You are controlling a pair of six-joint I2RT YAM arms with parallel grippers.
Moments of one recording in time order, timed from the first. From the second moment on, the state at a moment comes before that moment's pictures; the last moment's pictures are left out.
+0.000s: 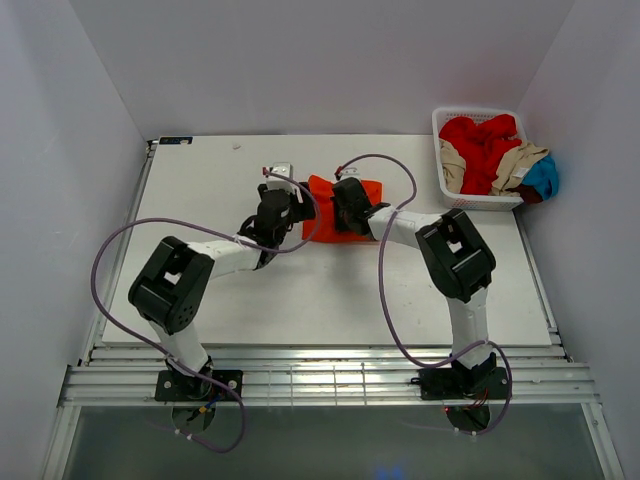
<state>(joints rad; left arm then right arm) -0.59 1.73 0.89 0.63 -0.37 -0.30 0.65 2.06 1.35 -0.05 0.22 0.33</state>
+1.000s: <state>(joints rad) -0.30 1.99 0.99 0.50 0.52 -0.69 0.65 1.98 1.21 0.01 0.19 0.39</state>
